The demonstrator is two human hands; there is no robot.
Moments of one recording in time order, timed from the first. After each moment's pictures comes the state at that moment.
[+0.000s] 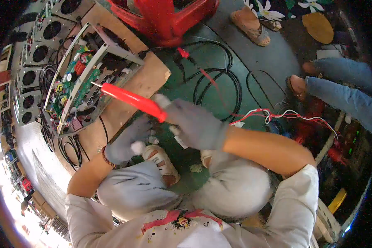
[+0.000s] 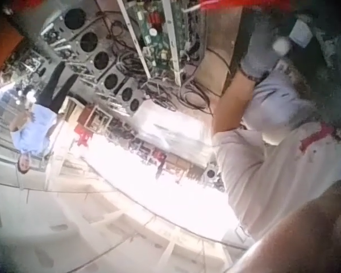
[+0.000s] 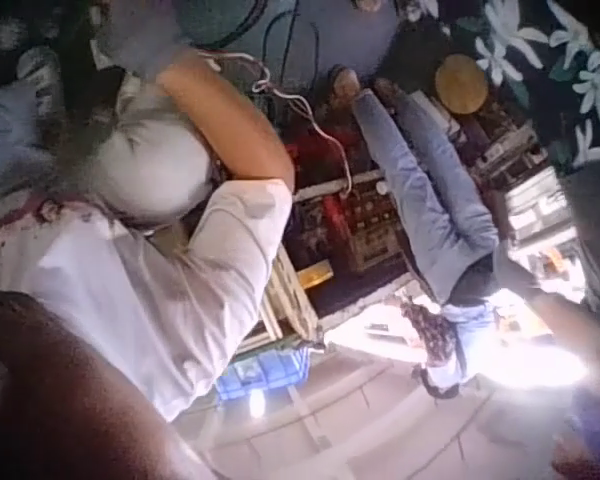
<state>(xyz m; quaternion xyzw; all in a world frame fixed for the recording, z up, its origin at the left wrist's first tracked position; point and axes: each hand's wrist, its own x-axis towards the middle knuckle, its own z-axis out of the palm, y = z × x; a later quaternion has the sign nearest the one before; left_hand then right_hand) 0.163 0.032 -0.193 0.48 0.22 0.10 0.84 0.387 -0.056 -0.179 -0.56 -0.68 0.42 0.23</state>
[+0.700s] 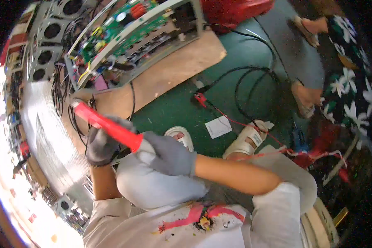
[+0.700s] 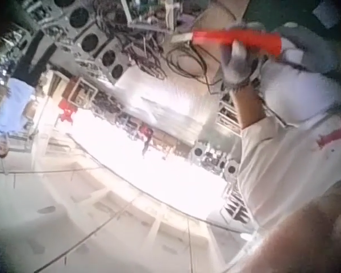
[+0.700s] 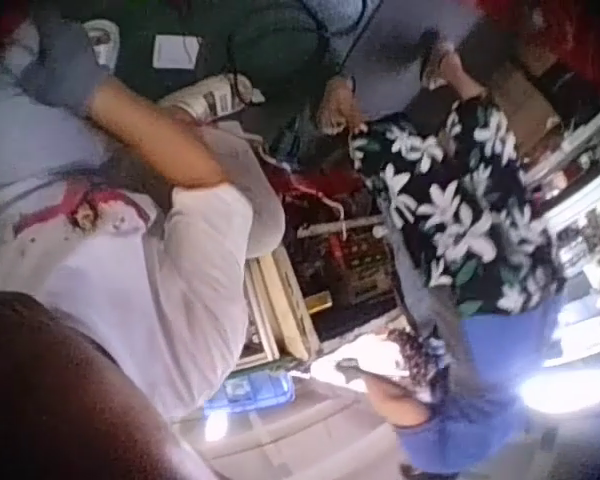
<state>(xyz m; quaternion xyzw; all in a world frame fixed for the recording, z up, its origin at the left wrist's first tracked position) -0.031 0.023 -0.162 0.37 0.38 0.27 0.80 0.173 -0.074 -0.205 -0.35 -0.49 0.71 0.37</state>
